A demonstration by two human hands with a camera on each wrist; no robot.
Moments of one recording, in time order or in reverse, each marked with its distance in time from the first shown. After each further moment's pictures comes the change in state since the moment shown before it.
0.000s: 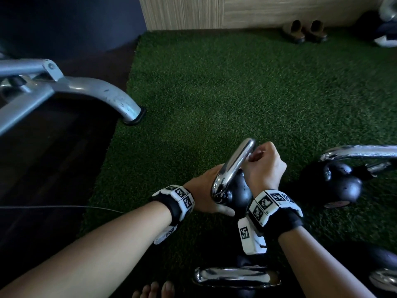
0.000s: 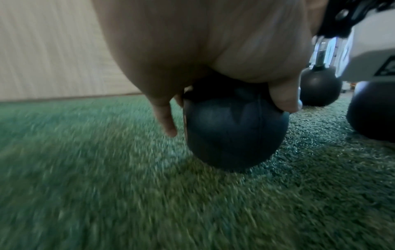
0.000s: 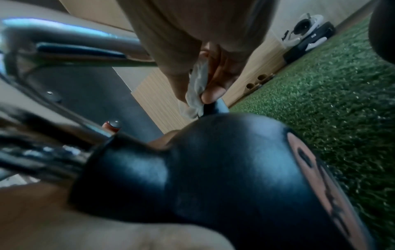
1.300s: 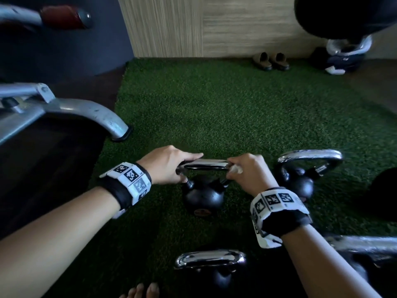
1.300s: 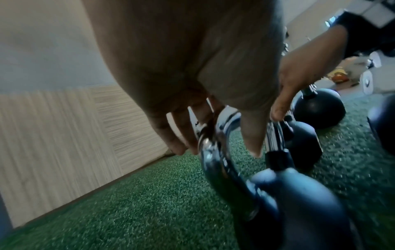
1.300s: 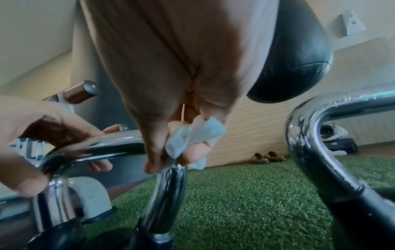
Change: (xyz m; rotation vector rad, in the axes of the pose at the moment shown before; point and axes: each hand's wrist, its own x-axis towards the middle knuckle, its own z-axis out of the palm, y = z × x) left_hand -0.035 0.032 -0.098 0.544 0.175 0.081; right_hand 0.006 -0.026 -0.099 -0.358 -0.515 -0.327
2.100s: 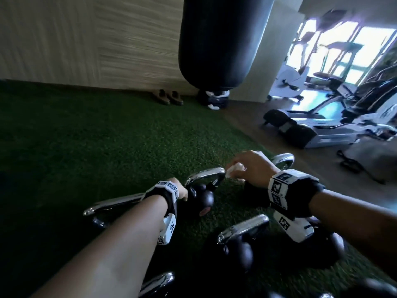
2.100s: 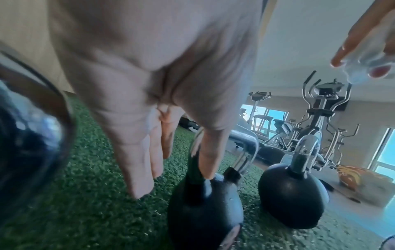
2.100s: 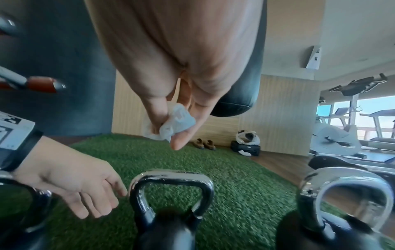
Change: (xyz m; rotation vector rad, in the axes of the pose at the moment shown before) left_hand 0.149 0.186 0.030 -0.404 -0.310 -0.245; right_hand -0.085 0.032 -0.207 -0.301 0.189 0.158
